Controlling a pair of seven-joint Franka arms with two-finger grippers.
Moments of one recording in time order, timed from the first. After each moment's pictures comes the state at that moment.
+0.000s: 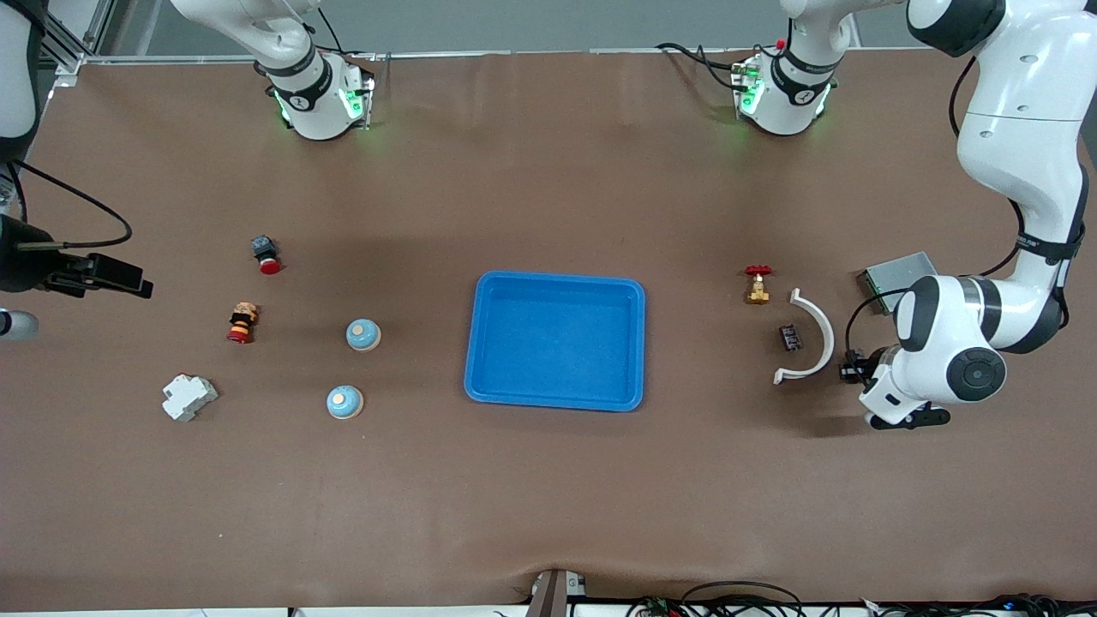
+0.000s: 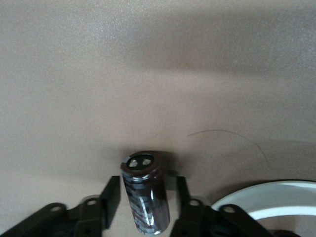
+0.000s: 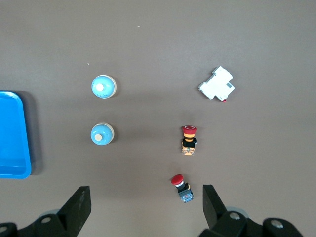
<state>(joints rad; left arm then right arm) 0.22 0.72 -0.21 -1.64 0.29 2.08 -0.22 0.10 0.20 -0.21 -1.45 0.10 1.56 -0.07</state>
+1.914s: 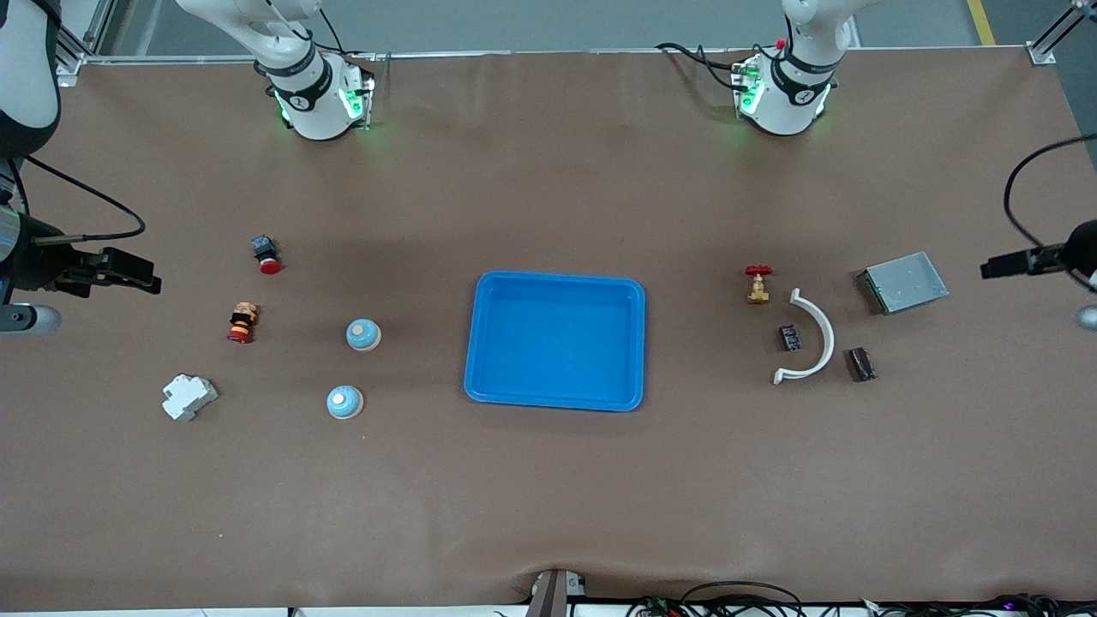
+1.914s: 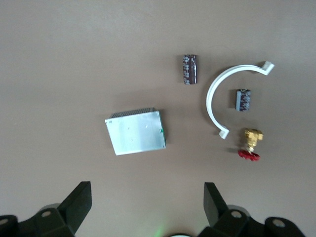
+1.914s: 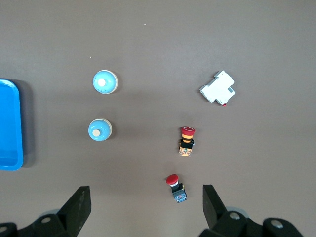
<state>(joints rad) 0.39 0.17 -0.22 -1.59 0.07 1.55 0.05 -0.05 0.20 0.01 -1.45 0.02 1.56 -0.07</state>
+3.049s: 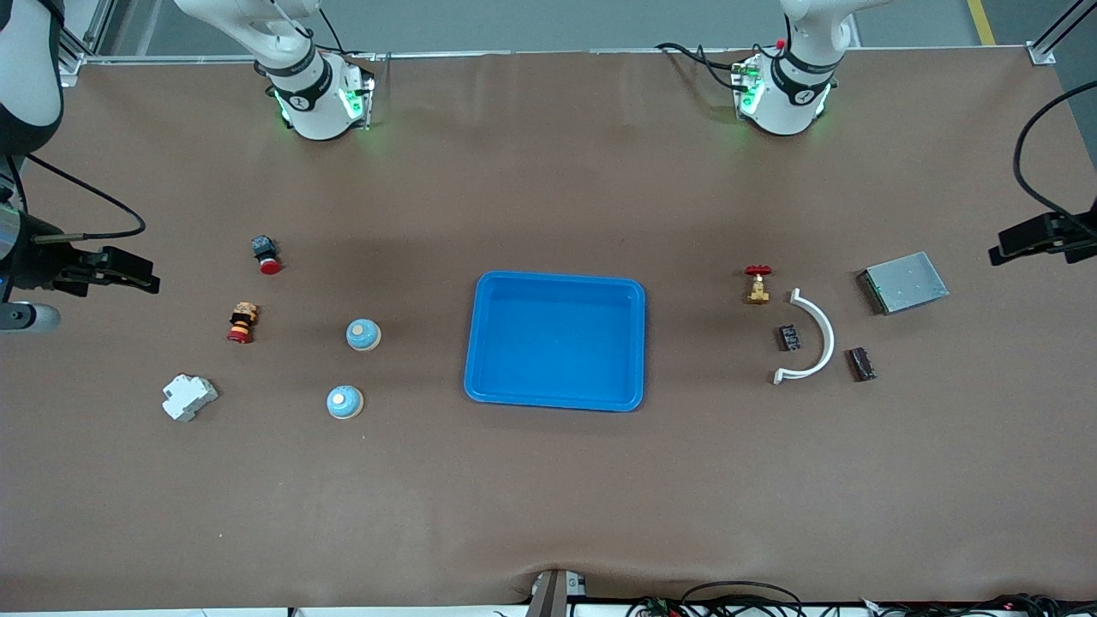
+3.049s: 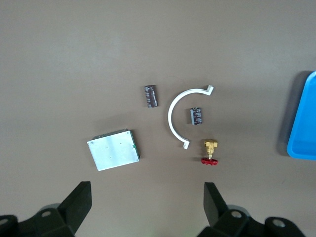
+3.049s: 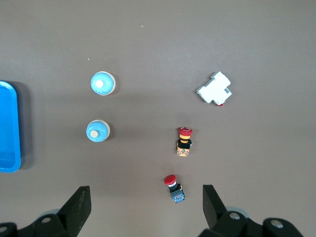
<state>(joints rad) 0.19 0.15 -0.13 -1.44 0.01 1.50 0.05 0.00 0.19 -0.05 -1.45 0.02 1.56 -0.07</state>
